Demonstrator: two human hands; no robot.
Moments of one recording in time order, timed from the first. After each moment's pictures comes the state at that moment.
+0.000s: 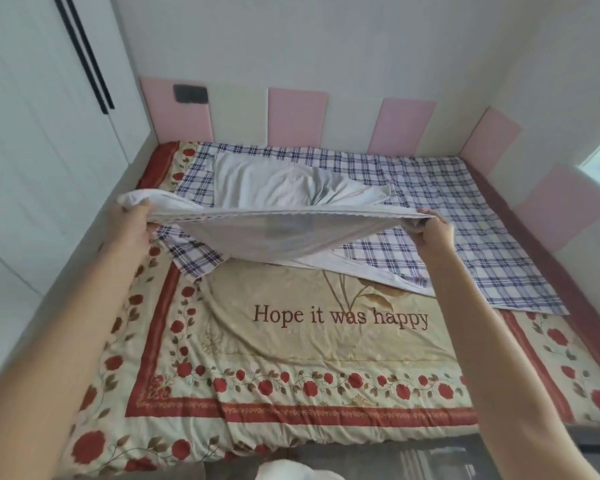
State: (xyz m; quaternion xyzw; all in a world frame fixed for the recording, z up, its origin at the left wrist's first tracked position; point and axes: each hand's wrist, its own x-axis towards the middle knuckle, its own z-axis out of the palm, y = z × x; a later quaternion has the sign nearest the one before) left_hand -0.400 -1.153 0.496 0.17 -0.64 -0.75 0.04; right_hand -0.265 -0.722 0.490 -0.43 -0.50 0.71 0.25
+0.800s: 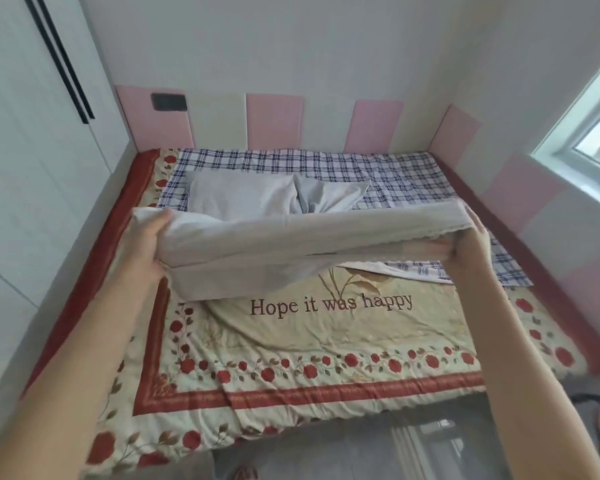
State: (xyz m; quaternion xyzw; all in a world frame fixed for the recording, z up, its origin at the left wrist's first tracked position) left_hand -0.342 -1.175 0.499 0.09 -0.61 -0.78 -0.12; right_hand -0.134 -0.792 0.543 -0.31 -0.47 0.75 0.36
